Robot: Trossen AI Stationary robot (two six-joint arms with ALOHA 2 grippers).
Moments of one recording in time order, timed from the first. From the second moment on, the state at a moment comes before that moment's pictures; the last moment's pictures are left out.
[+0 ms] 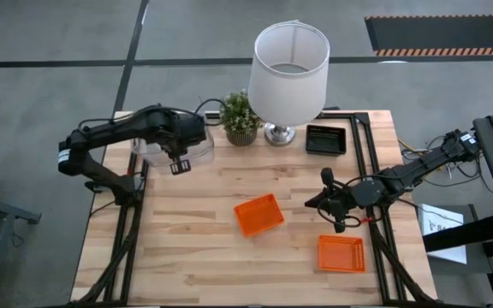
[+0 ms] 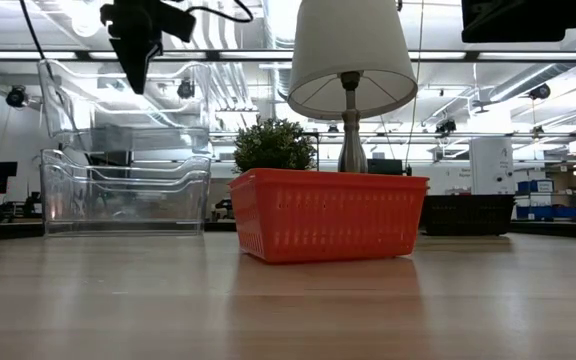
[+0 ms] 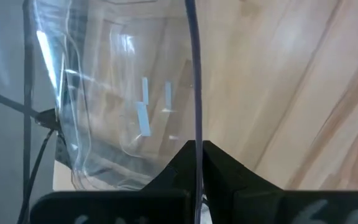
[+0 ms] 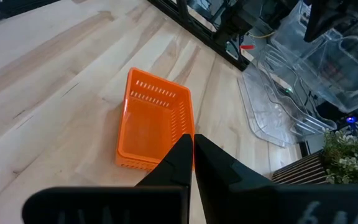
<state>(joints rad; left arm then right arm) 0.26 1.40 1.52 -1.57 -0.28 -0.04 0.44 0.85 0.57 -0.18 0.32 -0.42</state>
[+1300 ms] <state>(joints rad) 0.34 1.54 1.52 -1.57 -0.26 -0.02 0.44 0.85 0.57 -0.18 0.32 -0.42</state>
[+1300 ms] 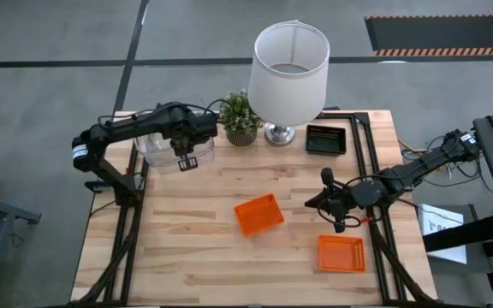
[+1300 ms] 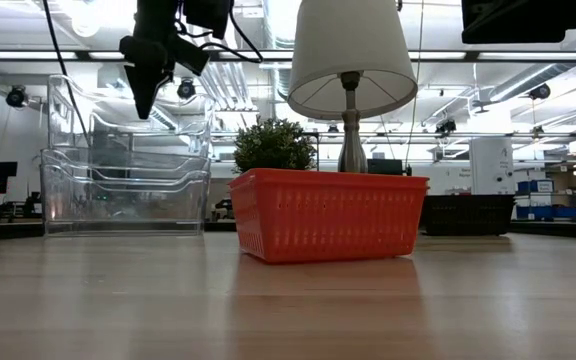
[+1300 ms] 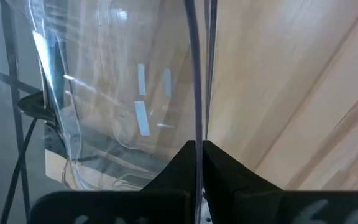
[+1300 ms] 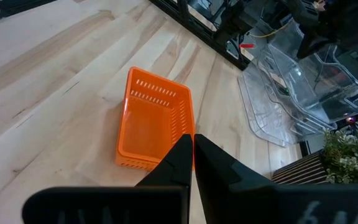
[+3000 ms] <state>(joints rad) 0.35 1.54 1.40 -1.47 -0.31 0.01 0.44 0.85 0.57 -0.18 0.32 -0.42</state>
